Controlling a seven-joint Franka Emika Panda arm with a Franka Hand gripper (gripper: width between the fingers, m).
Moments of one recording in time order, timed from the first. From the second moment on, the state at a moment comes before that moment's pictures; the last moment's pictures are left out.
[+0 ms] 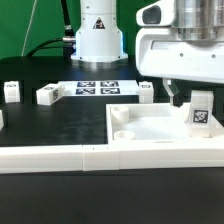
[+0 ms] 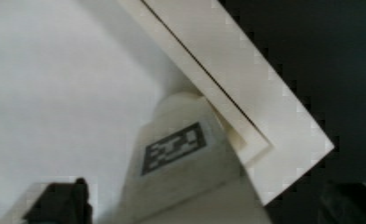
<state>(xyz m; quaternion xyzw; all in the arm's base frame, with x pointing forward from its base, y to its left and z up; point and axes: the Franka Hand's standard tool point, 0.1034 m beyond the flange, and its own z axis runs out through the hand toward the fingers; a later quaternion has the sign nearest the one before) 0.637 0.121 0.069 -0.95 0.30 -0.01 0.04</state>
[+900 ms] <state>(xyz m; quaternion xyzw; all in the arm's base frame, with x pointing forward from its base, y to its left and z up) 0.637 0.118 0.070 -0.98 0.19 -0.02 0.03</state>
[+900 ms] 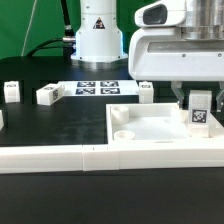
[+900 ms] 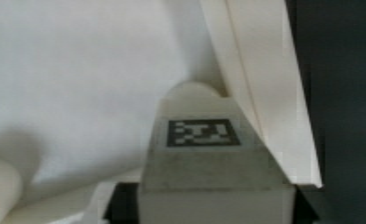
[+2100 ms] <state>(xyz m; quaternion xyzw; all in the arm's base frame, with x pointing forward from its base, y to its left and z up) 0.635 0.116 0.069 -0.69 0.72 0.00 0.04</state>
